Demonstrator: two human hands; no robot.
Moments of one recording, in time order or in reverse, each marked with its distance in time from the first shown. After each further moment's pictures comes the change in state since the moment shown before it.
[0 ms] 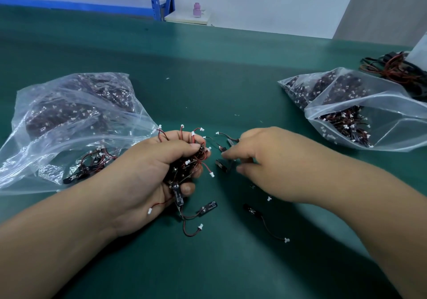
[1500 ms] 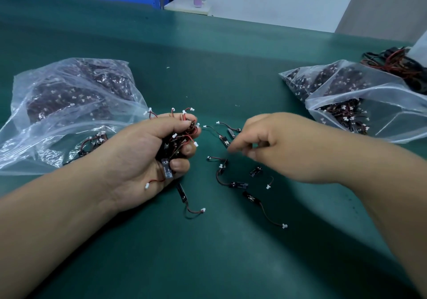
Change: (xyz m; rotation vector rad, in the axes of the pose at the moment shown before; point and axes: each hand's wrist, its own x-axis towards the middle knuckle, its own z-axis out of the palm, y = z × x) left_hand 0.027 -0.005 -0.026 -0.175 -0.062 -0.030; right_hand -0.006 0.002 -0.017 0.206 -0.093 0.034
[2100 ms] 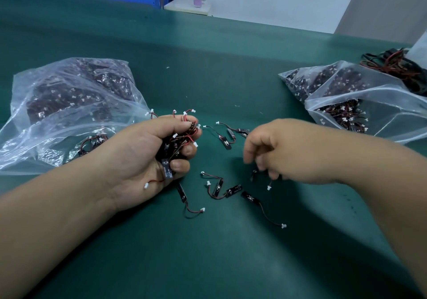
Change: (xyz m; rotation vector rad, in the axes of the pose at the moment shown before) left_hand -0.006 0.002 0.017 0.019 0.065 -0.012; right_hand -0.004 0.001 -0.001 0.079 -0.100 0.214
